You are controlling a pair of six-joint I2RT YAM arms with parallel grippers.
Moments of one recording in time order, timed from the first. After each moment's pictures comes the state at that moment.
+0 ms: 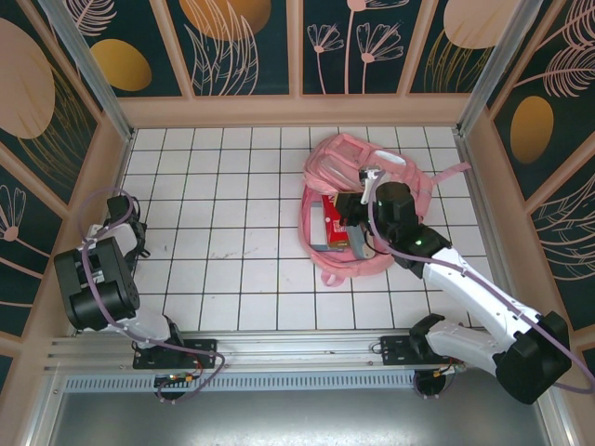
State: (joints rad) left arm 0.37 1.55 0.74 -0.29 -0.36 -1.02; right arm 0.61 1.04 0.79 -0.11 -0.08 0.49
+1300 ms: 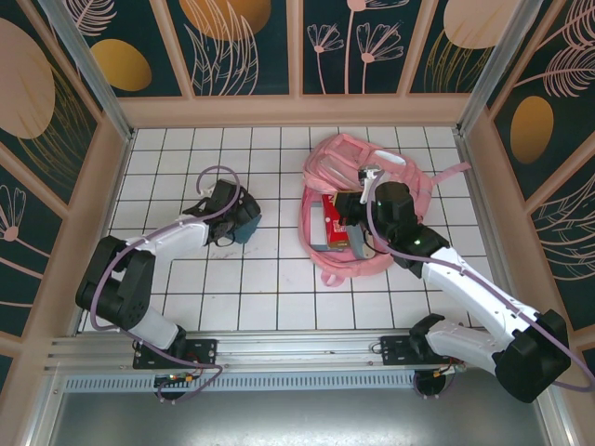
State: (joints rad) left arm -0.44 1.57 0.89 -0.26 -0.20 -0.84; right arm 0.61 1.05 0.79 -0.08 -0.08 0.49
